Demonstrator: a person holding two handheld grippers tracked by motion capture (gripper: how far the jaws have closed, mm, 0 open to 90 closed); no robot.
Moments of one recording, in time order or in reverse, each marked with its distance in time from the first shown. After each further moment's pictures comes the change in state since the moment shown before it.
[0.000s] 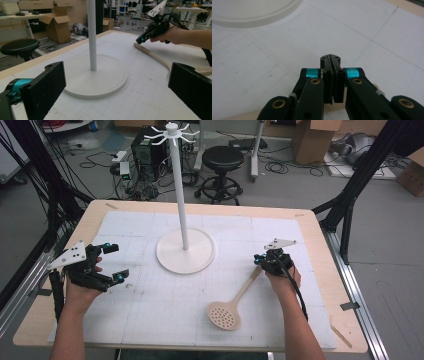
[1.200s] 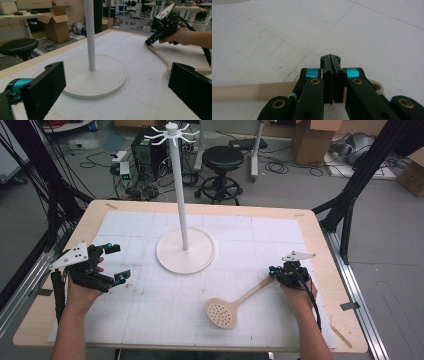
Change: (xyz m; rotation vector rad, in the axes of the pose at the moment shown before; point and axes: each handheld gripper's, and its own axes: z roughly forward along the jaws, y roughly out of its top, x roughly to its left) left arm -0.001 0.000 0.003 0.004 -0.008 0.004; right arm -0.012 -0.046 -0.033 0.016 -0.011 0.069
